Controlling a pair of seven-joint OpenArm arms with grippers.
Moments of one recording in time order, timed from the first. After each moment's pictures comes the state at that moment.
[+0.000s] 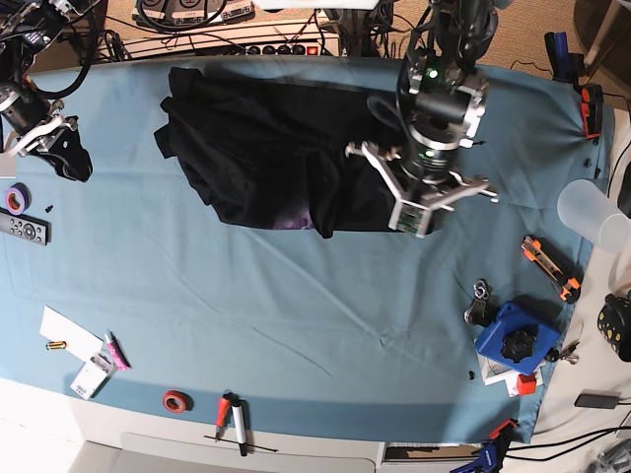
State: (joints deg) left arm 13.1 -2.9 19.9 122.8 11.3 1.3 54.1; right arm -13.5 19.4 58.3 97.6 71.7 39.8 -78.5
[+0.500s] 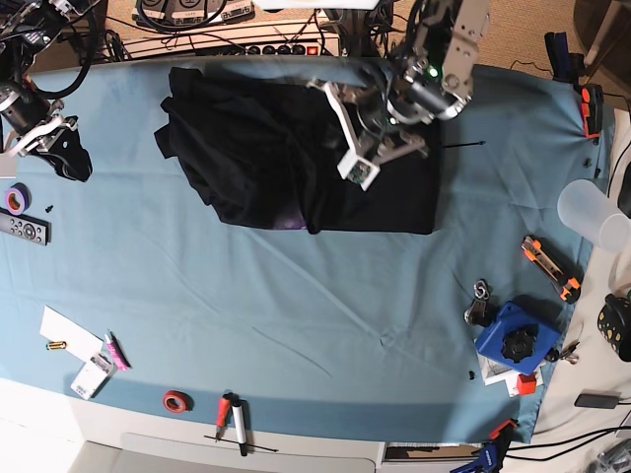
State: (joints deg) left arm 17.5 -3.1 21.9 116.0 -14.0 -9.6 58.2; right arm -13.5 19.4 58.3 97.6 71.7 39.8 -78.4
